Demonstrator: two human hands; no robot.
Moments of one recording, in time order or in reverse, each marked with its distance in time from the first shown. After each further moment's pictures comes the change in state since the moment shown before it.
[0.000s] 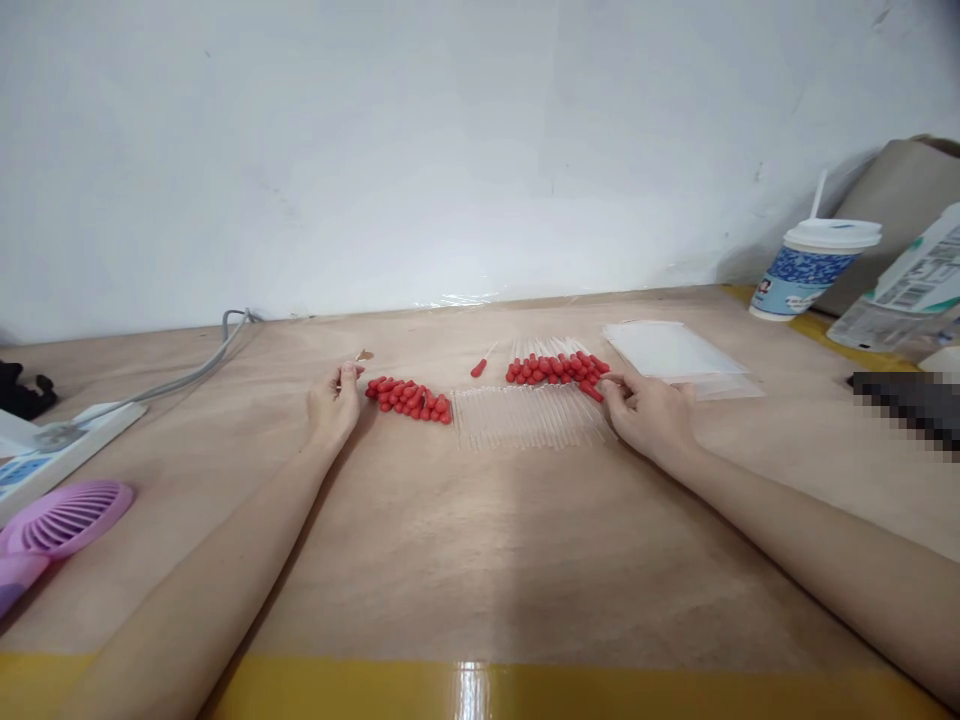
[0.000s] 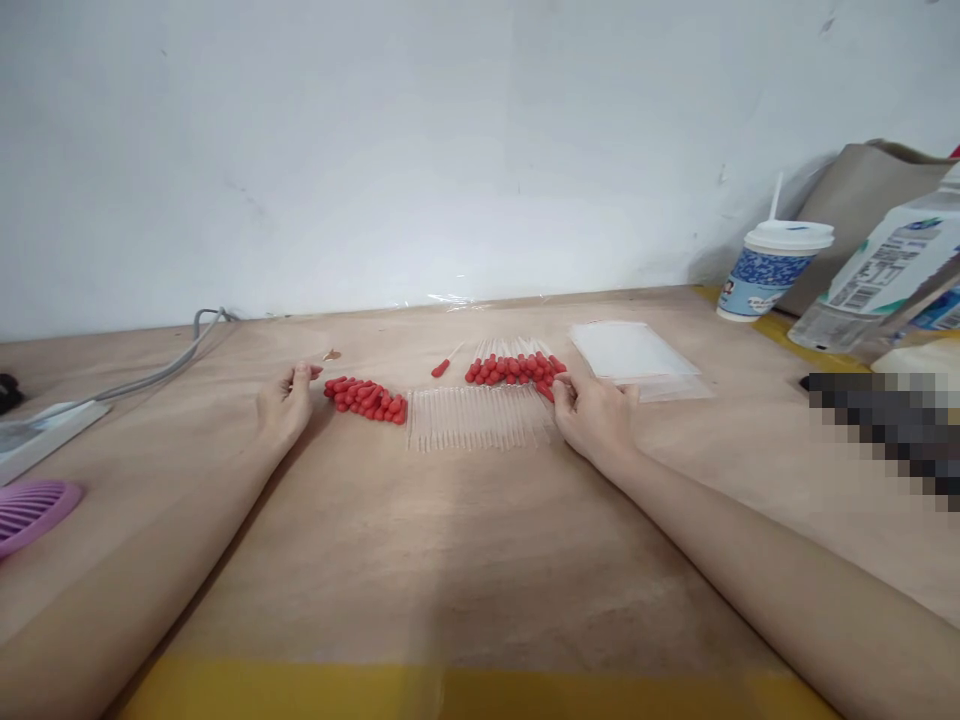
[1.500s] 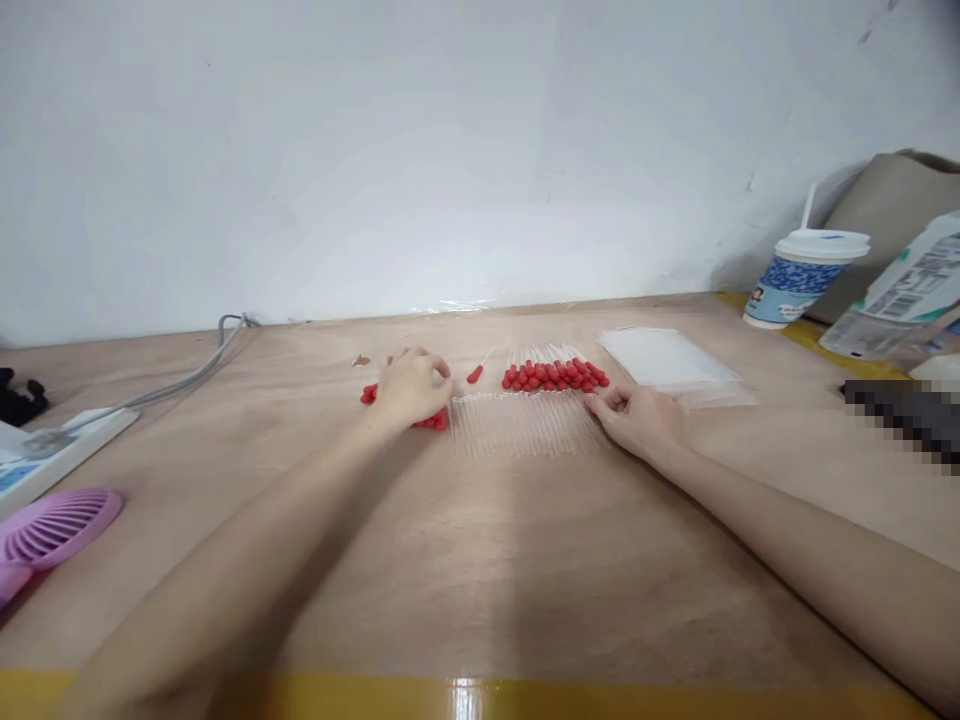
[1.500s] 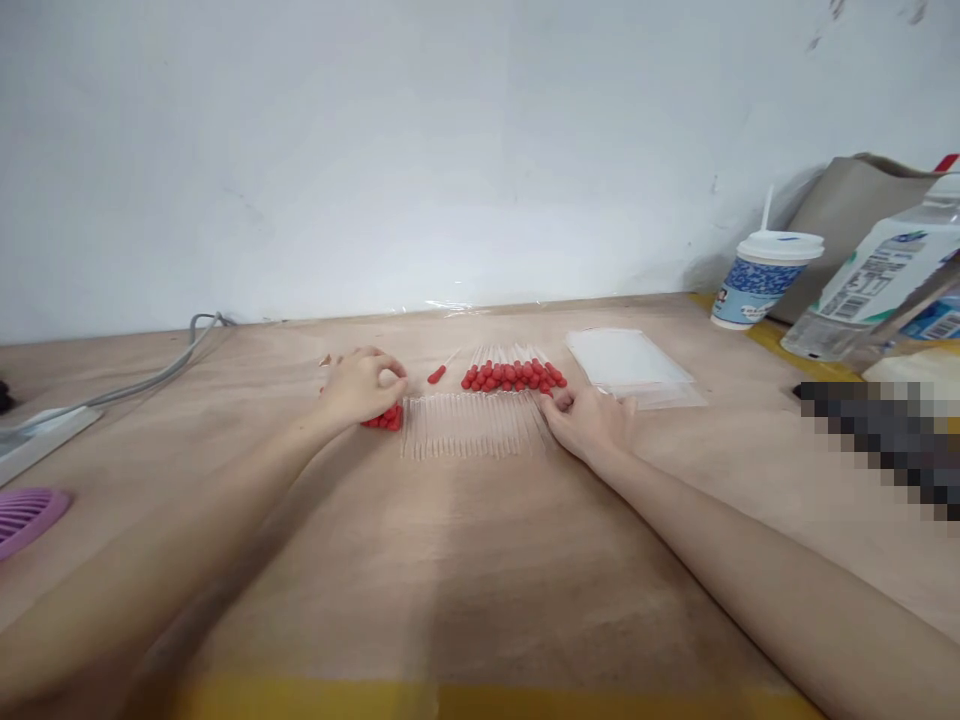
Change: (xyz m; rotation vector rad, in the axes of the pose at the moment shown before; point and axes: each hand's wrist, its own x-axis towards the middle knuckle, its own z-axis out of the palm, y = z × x) left_hand -0.017 0.117 0.024 0.441 -0.423 0.397; right_hand 0.008 -0.008 -0.006 -0.033 -0.265 0.242
